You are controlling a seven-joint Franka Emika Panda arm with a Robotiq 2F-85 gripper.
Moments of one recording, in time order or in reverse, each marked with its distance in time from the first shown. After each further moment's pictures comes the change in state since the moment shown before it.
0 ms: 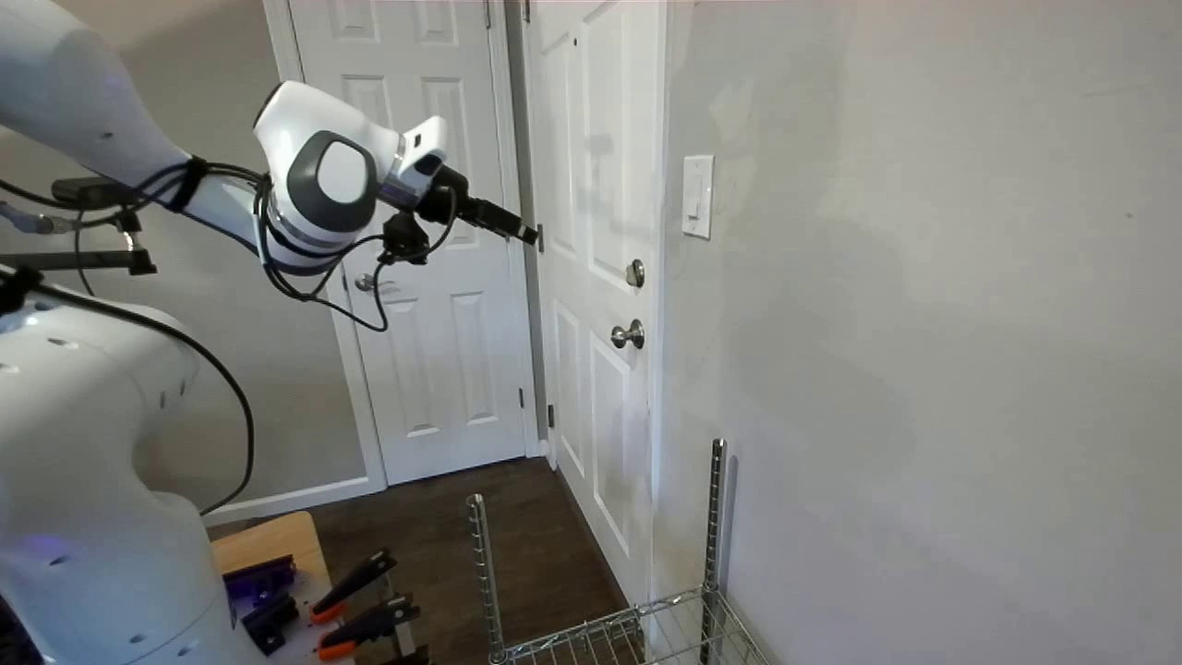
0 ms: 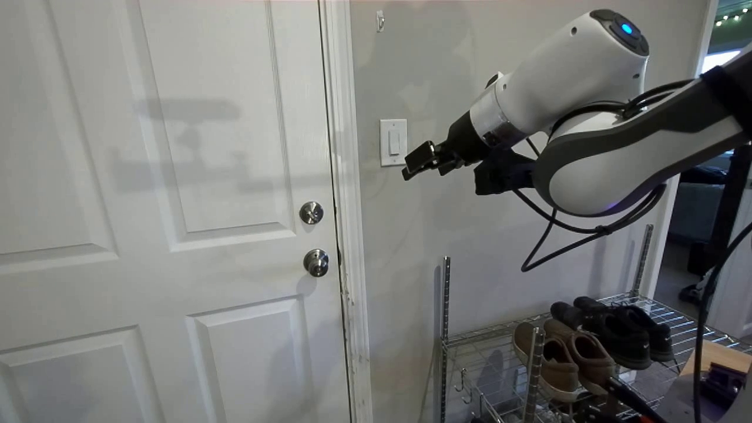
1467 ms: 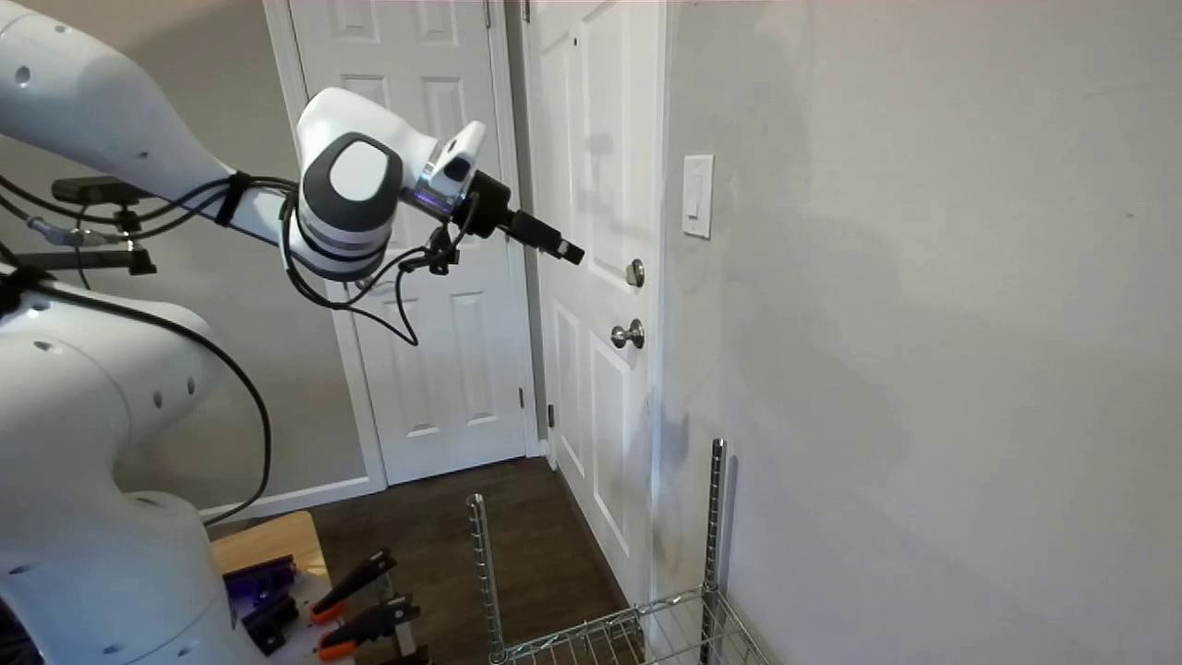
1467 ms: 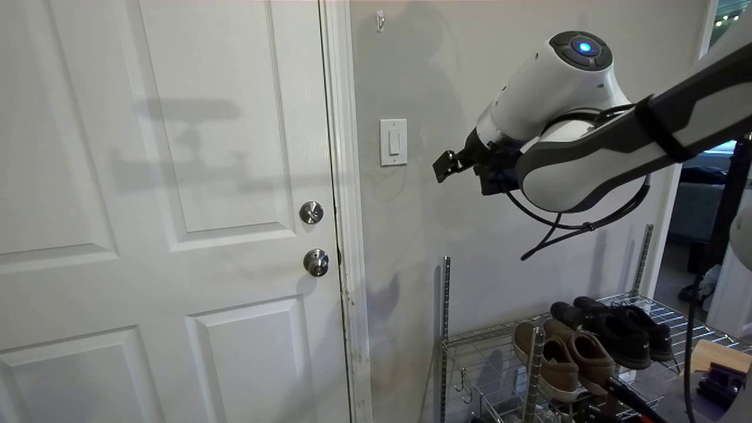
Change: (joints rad) arm -0.269 -0.124 0.111 0.003 0.057 -0.166 0.006
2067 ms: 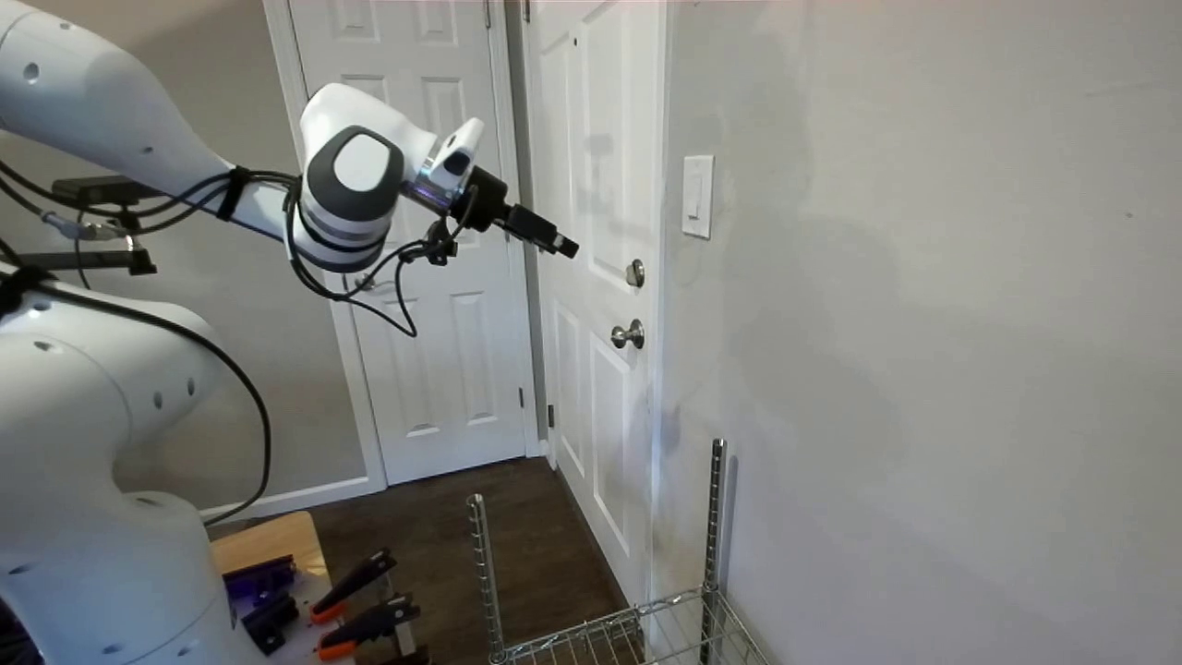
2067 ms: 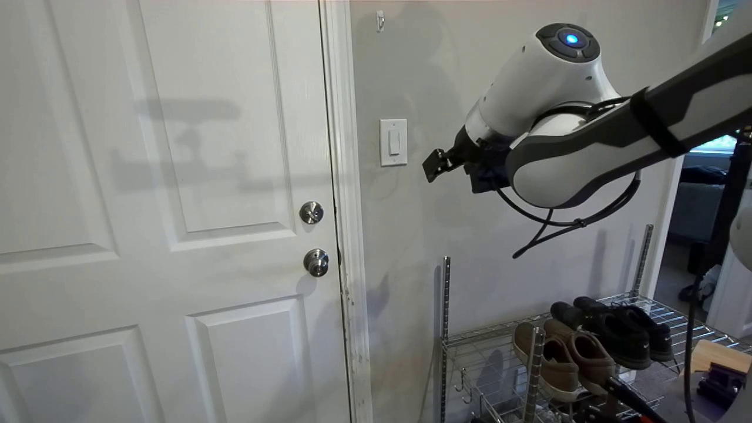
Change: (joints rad) arm -0.004 0.011 0.025 0.054 -0.004 -0.044 0.000
